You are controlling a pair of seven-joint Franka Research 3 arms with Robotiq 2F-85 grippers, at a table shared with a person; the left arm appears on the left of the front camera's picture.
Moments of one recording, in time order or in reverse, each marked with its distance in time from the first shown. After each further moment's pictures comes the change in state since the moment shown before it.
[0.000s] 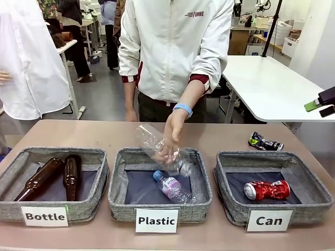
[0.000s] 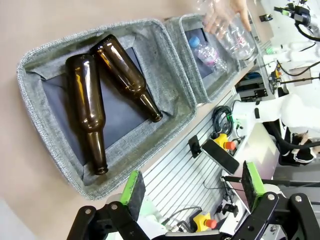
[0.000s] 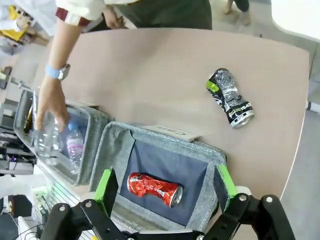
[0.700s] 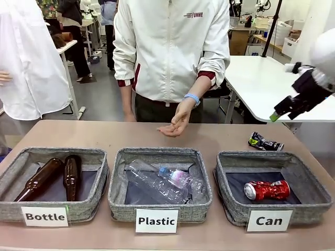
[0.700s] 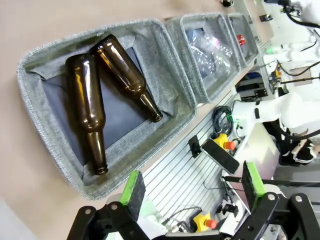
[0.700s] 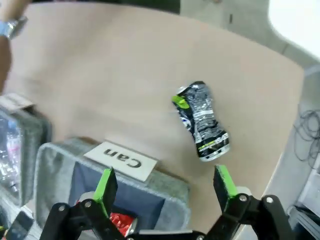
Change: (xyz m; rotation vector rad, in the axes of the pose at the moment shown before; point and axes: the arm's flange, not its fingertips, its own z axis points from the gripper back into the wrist) left arm 0.000 0.000 0.000 0.000 0.000 0.000; right arm 0.073 -0.007 -0.131 -0.264 0.234 0.134
